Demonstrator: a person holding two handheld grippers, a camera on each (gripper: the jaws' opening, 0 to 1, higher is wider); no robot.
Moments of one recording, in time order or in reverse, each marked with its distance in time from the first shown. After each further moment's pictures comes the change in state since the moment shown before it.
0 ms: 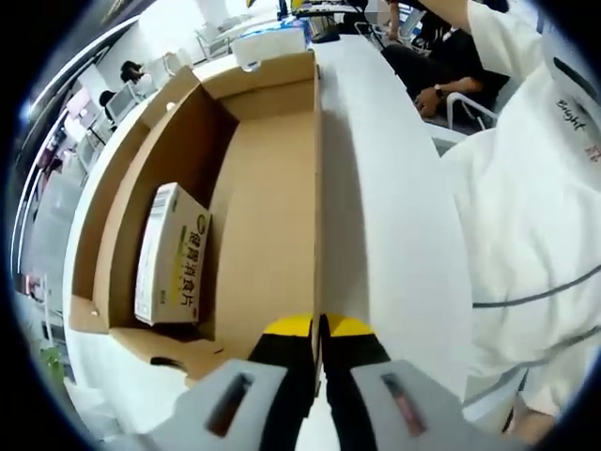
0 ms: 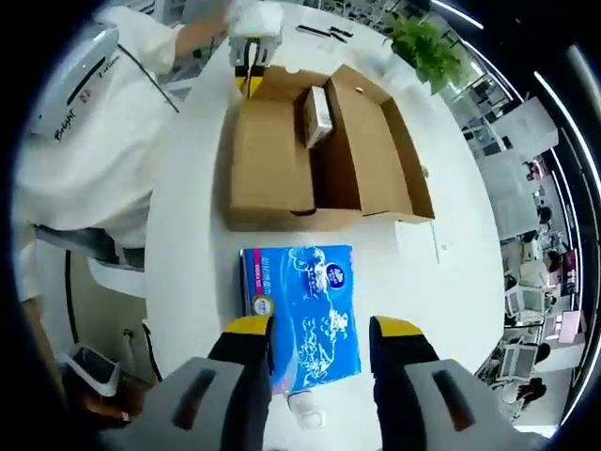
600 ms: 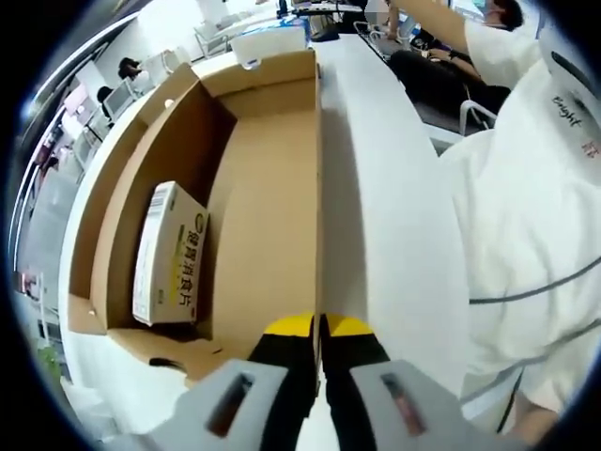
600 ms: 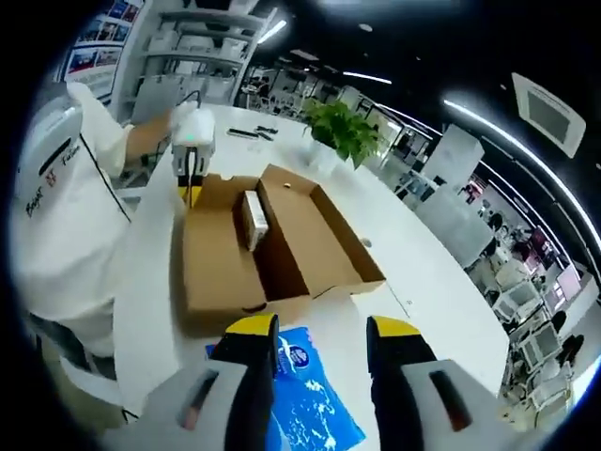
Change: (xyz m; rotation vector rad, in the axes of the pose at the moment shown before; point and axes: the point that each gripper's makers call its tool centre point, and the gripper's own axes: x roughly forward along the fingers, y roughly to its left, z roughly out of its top) left arm 0.003 -0.014 0.010 -0.016 0.007 -0.032; right arm -0.003 -0.041 0.056 0.325 -0.598 -0.244
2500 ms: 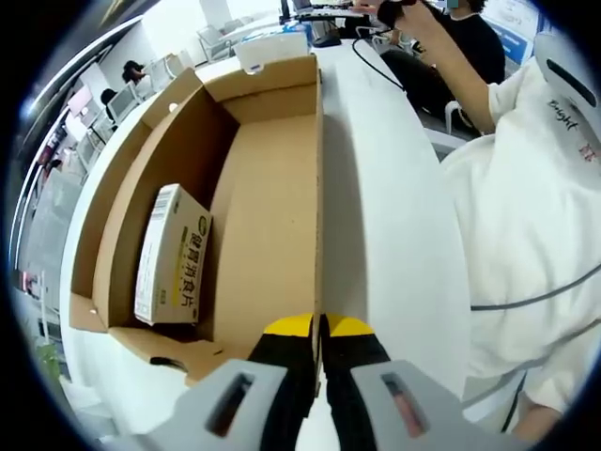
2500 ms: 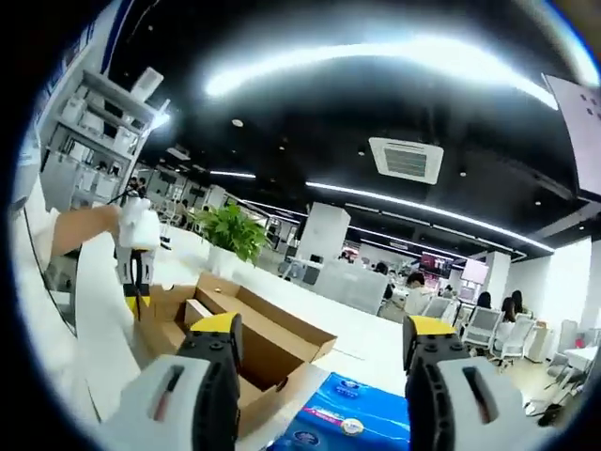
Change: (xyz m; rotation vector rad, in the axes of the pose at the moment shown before) left arm -0.006 0.015 -0.008 -0.002 -0.031 0.015; right arm -0.054 0.065 0.040 0.160 -0.371 -0.589
